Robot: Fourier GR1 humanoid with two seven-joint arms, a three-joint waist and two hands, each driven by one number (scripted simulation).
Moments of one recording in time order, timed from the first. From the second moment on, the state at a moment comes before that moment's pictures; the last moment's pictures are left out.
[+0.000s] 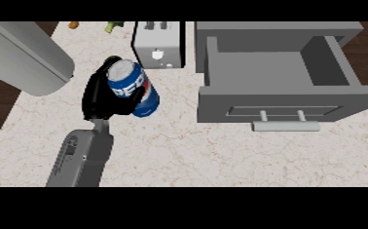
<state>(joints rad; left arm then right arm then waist) -0.36 0.00 0.05 -1.31 0.29 0.09 -0.07 0.46 0.00 -0.74 -2.28 -0.58 0.51 0.25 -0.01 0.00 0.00</state>
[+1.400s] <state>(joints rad) -0.98 0.00 -0.10 -1.14 0.27 0.50 0.18 0.44 -0.01 -0.68 -2.28 -0.54 0.46 0.25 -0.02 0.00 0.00</state>
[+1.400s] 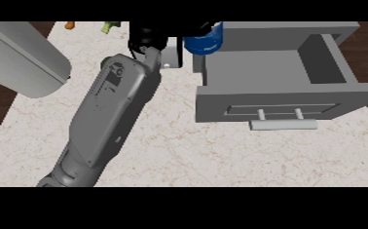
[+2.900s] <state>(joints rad) -1.37 0.00 -0.40 -0.59 0.73 0.67 -0.06 0.35 -0.05 -0.67 -2.28 -0.56 0.43 0.31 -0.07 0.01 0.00</state>
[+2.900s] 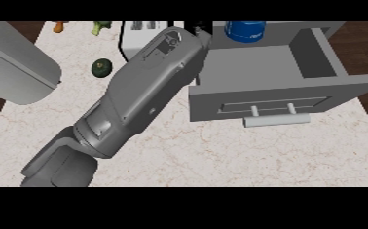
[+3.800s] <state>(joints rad) -1.41 0.00 -0.58 -0.46 0.89 0.77 -0.11 0.32 -0.06 -0.66 -2.29 -0.55 0.42 0.34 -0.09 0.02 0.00</state>
